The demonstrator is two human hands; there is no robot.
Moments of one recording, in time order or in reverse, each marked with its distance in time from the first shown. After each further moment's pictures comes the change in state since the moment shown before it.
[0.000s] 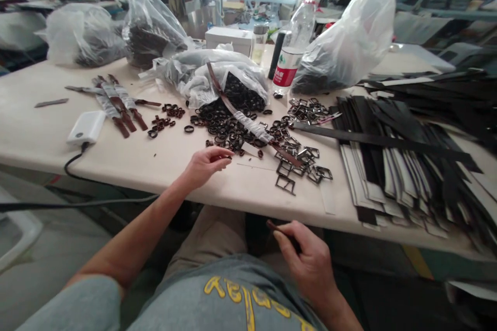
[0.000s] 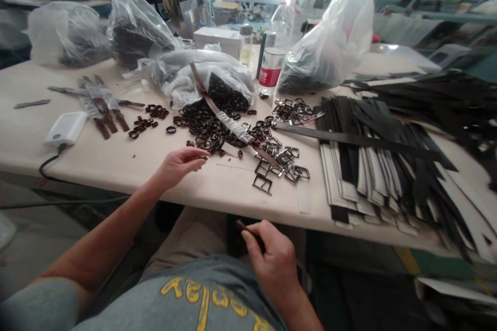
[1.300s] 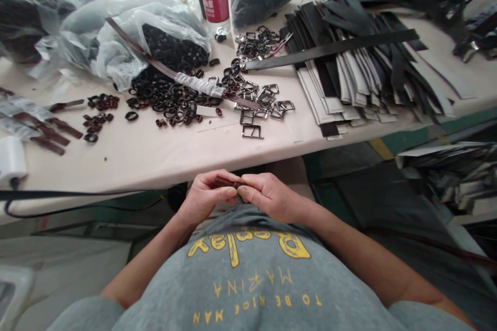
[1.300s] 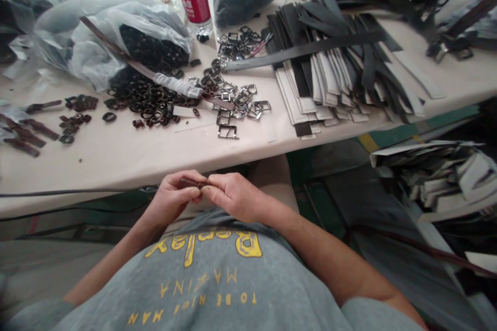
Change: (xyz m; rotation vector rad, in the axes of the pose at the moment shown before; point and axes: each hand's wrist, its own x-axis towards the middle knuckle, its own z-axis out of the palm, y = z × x) left_hand -0.099 0.017 0.069 -0.559 -0.361 -0.465; right_hand 0.015 -0.023 0.000 0.448 -0.445 0.152
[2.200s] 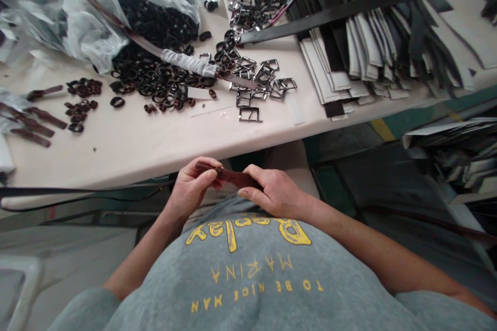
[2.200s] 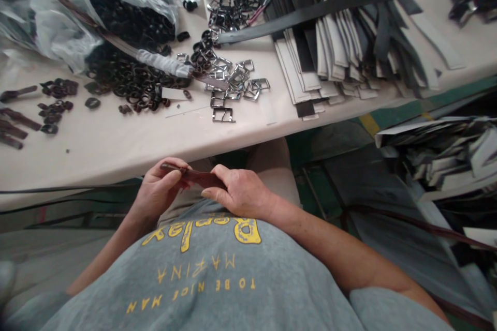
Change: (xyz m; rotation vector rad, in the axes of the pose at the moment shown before) left_hand -0.012 -0.007 -0.013 -0.092 0.072 0.059; right_hand -0.022 0.005 0.010 -0.332 -0.057 0.257
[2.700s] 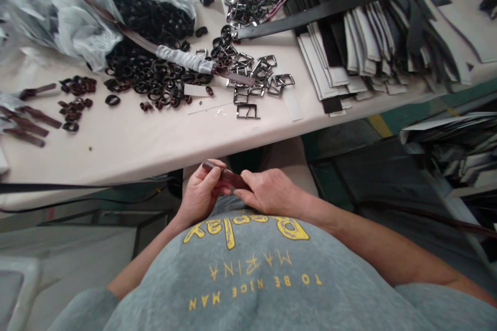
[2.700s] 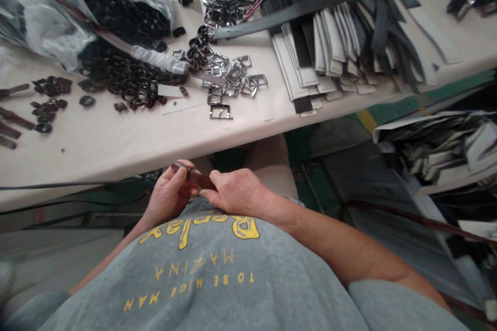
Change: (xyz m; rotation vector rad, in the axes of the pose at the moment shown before) left_hand -0.009 -0.023 0.016 -0.106 0.096 -0.146; right_hand 0.005 -0.012 0.006 -0.444 -0.118 0.015
